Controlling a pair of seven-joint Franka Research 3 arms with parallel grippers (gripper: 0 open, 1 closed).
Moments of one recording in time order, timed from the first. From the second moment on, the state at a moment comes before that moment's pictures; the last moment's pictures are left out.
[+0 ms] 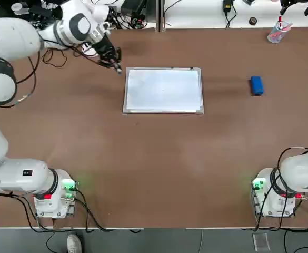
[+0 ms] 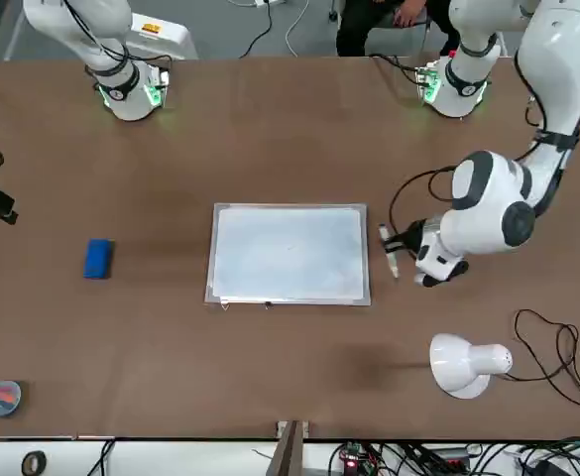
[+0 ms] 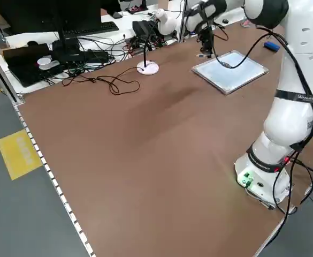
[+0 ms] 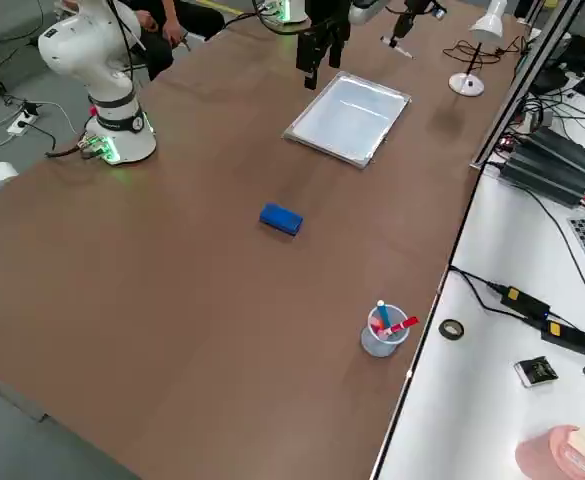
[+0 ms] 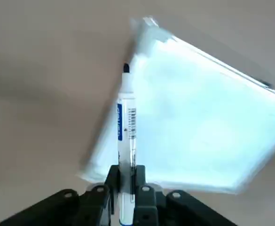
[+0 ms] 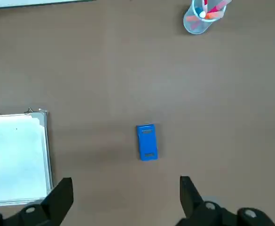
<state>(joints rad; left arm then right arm) -0.04 0.46 -0.38 -1.76 -0.43 2.08 -0.57 -0.07 0.07 0.08 -1.54 -0.02 1.69 0.10</state>
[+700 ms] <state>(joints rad) -0.20 0.60 -0.39 -1.67 -1.05 2.12 -0.77 -0.06 0.08 0.08 -1.54 -0.02 1.69 0.10</state>
